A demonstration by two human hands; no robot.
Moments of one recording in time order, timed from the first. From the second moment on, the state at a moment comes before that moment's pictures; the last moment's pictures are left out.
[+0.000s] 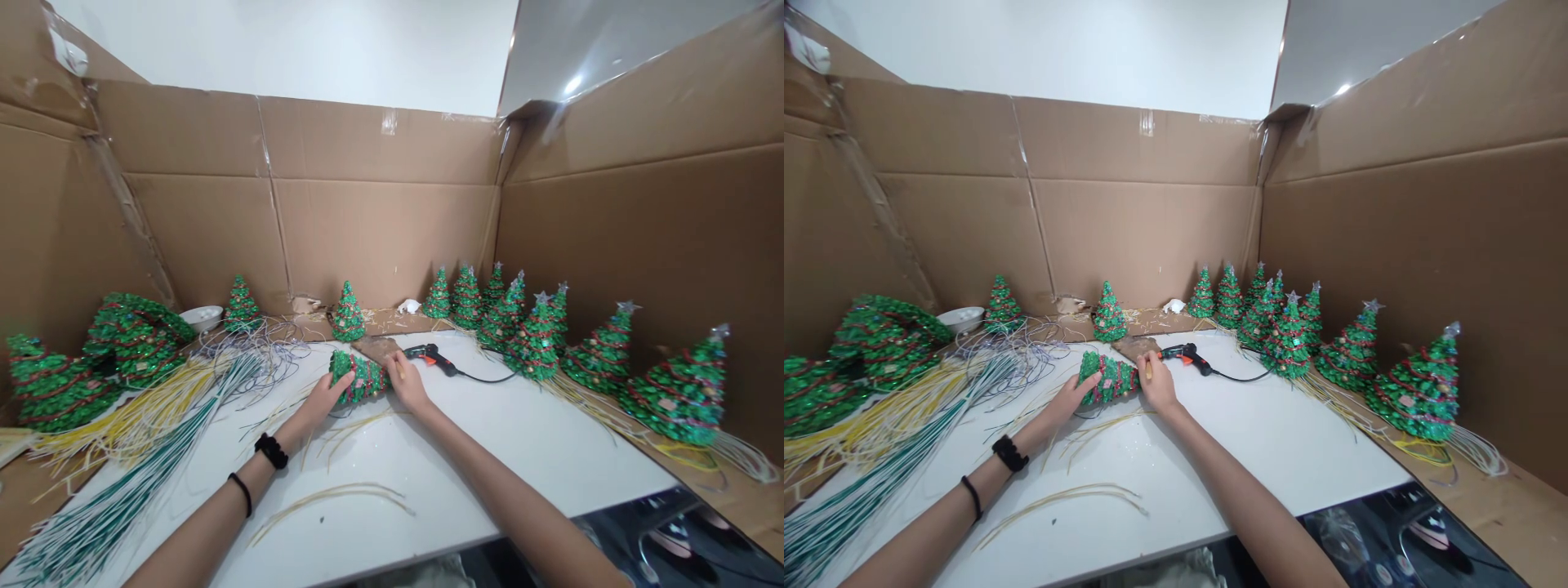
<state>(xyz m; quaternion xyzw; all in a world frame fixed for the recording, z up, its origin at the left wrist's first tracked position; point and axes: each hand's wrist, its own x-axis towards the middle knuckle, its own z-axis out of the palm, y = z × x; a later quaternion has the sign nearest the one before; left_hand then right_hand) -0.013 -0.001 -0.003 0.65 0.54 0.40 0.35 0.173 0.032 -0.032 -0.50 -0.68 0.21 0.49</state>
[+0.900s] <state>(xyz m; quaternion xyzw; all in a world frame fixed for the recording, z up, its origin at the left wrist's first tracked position) -0.004 -0.012 0.004 0.64 0.54 0.43 0.33 0.169 0.032 -0.035 -0.50 -0.73 0.18 0.43</state>
